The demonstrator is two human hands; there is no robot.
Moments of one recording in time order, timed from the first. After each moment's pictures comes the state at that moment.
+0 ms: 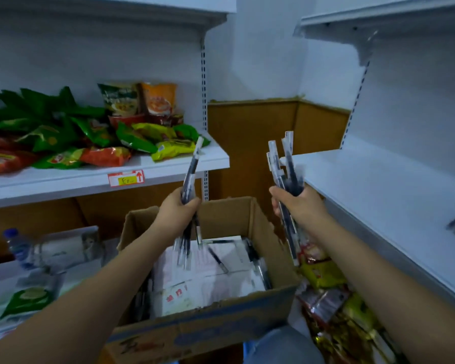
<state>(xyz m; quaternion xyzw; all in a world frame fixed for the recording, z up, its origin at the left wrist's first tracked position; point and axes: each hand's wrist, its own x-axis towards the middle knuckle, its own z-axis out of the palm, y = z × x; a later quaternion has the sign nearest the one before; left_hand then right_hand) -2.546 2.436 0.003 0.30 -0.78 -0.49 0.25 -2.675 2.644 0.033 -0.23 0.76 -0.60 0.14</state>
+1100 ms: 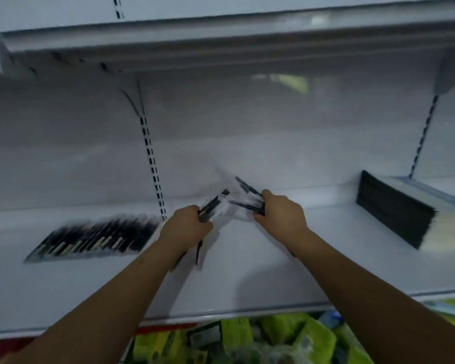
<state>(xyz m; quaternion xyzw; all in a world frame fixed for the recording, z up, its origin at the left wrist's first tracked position) -2.680 3.105 0.031 -0.31 -0.91 -0.29 0.00 -2.560 3.291 0.024 0.22 0.94 -0.08 -0.26</state>
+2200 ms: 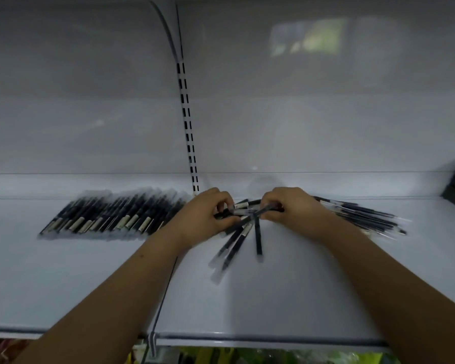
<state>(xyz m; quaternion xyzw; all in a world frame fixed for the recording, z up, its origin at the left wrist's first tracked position) -2.772 3.071 -0.015 -0.49 -0.83 -0.28 0.03 -2.651 3.280 -0.005 0.02 0.98 -0.17 -0.14</state>
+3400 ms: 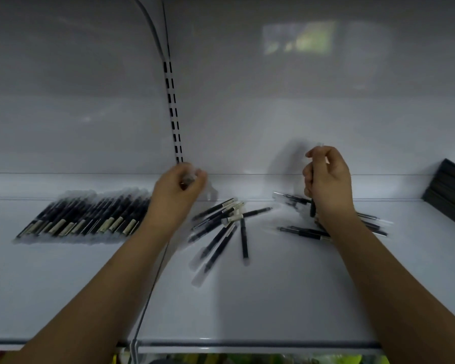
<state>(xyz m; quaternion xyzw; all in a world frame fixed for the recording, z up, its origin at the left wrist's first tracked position) -2.761 3.069 0.012 -0.34 -0.76 -0.54 0.10 -2.623 3.288 0.028 0.16 0.65 -0.57 -0.47</state>
